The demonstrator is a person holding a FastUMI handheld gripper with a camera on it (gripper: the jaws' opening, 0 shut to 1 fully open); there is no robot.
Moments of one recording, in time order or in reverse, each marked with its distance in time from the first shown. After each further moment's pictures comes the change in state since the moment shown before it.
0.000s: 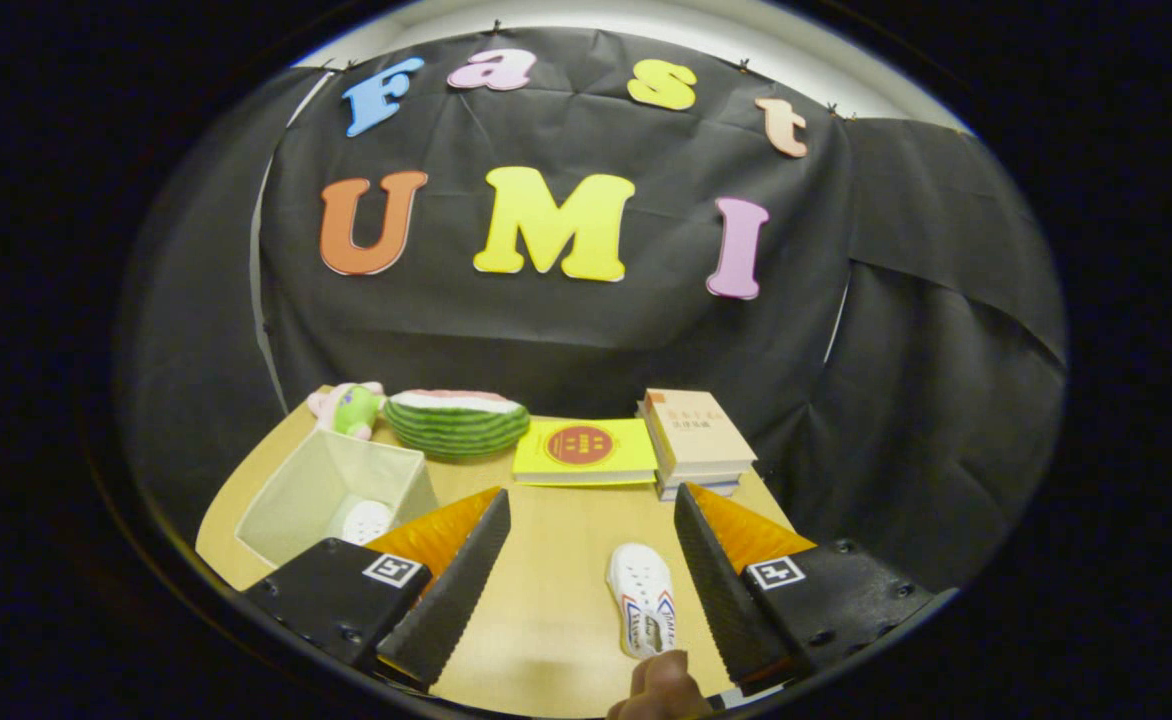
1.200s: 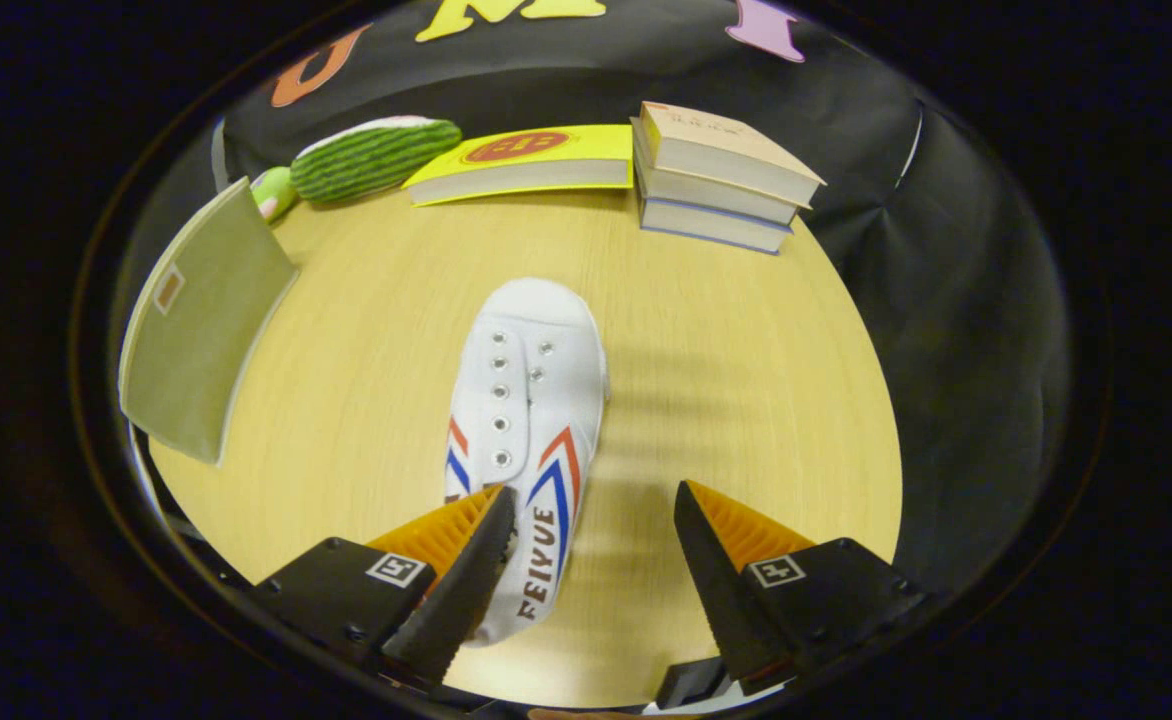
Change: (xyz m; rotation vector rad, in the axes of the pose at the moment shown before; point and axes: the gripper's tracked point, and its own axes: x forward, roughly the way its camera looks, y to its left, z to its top) arm 0.156 -0.103 -0.271 -0.076 0.663 0.148
